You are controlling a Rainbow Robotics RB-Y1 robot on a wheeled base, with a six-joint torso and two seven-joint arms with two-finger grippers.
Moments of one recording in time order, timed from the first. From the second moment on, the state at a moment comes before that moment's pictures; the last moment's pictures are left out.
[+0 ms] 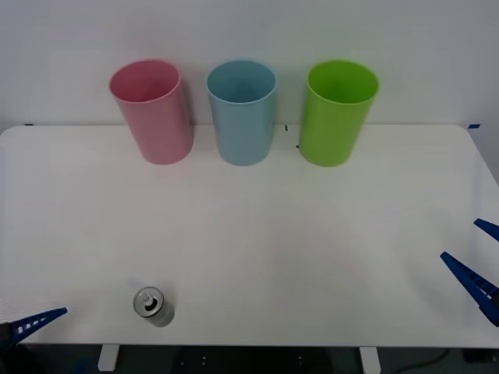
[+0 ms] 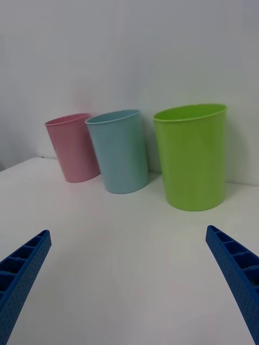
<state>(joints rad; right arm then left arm) 0.35 -0.40 -0.52 -1.66 0.96 -1.22 0.00 0.56 0.53 0.30 -1.50 -0.88 -1.29 -0.44</state>
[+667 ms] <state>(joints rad) 0.35 -0.40 -0.52 -1.66 0.96 -1.22 0.00 0.46 0.44 0.21 -1.35 -0.90 -1.27 -0.64</state>
